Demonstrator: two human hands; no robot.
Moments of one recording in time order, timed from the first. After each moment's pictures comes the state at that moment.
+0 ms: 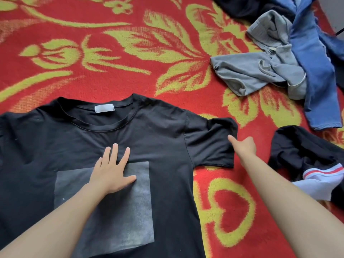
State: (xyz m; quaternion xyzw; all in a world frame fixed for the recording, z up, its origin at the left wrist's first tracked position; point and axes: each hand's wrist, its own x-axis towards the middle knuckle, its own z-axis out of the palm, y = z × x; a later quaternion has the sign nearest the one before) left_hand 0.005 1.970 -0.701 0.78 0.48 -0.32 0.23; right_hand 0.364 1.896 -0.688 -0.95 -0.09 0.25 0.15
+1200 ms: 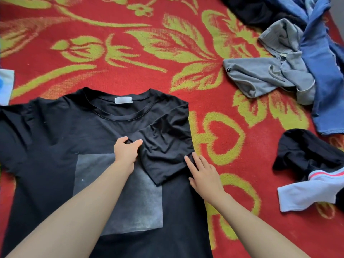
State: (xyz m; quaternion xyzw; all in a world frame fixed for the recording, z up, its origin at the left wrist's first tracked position) left_hand 0.026 1.976 -0.698 0.25 0.72 0.25 0.60; right_hand 0.219 1.831 -0.700 -0.70 -0.68 0.15 -0.13
